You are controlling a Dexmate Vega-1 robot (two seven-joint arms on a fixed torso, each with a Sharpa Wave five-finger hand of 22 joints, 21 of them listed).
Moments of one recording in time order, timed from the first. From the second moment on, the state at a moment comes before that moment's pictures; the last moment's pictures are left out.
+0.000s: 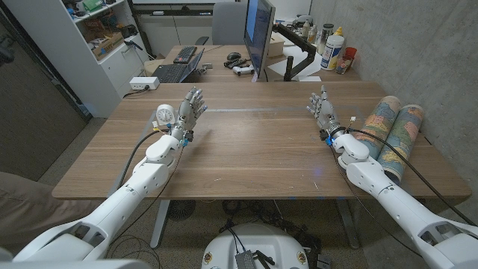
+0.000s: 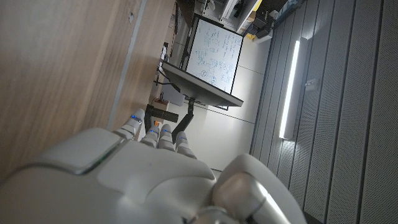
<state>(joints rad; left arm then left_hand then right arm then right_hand) 0.82 0.50 0.38 -1.28 -0.65 -0.29 -0.06 0.04 -0.09 0.37 -0.10 0.37 0.04 -0.21 0.19 0.19 -0.07 -0.06 0.20 0.18 -0.05 -0.01 0.19 0.18 0.07 0.08 0.20 0.18 -0.83 -0.50 -0.37 -1.28 0.65 0.31 0.05 0.04 0.08 -0.13 0.14 0.32 -0.09 0.03 0.19 0.18 -0.07 0.10 0.21 0.18 -0.14 0.04 0.19 0.18 -0.16 0.05 0.50 0.17</state>
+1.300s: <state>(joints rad) 0.79 0.49 0.40 -1.23 -0.67 -0.29 -0.12 0.04 -0.09 0.37 -0.10 0.37 0.04 -0.21 0.19 0.19 -0.07 -0.06 0.20 0.18 -0.05 -0.02 0.19 0.18 0.07 0.08 0.20 0.18 -0.84 -0.51 -0.37 -1.34 0.63 0.29 0.00 0.04 0.08 -0.13 0.14 0.32 -0.10 0.03 0.19 0.18 -0.07 0.10 0.21 0.18 -0.14 0.04 0.19 0.18 -0.16 0.05 0.49 0.17</state>
